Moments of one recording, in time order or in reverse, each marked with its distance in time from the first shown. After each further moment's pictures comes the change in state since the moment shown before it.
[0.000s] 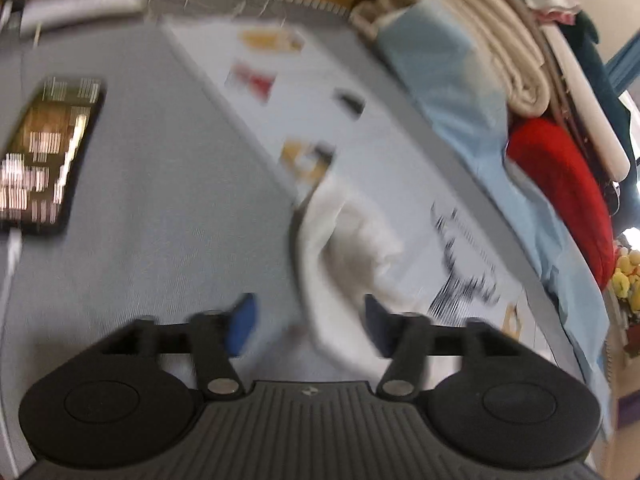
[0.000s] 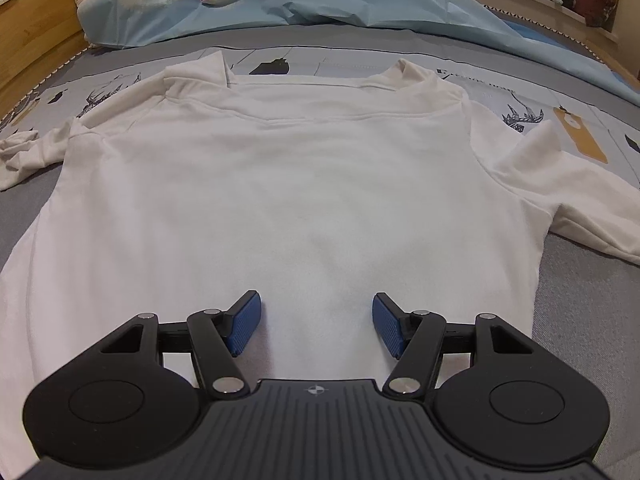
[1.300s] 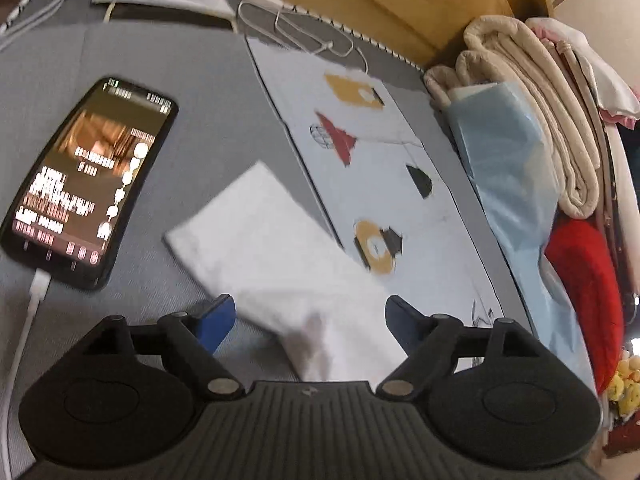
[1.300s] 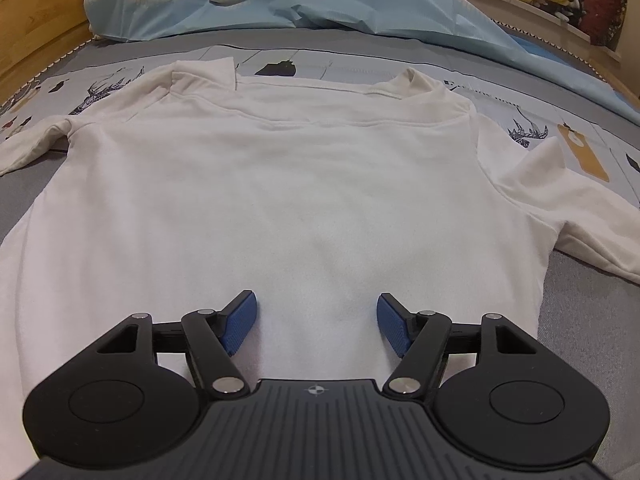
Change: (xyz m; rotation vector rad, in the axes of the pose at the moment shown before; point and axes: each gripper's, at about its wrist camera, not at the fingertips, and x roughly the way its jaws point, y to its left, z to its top) left arm 0.016 0.052 0.025 -0.255 -0.084 0.060; right arm 0.004 0.010 0.001 -0.038 -0.016 -0.024
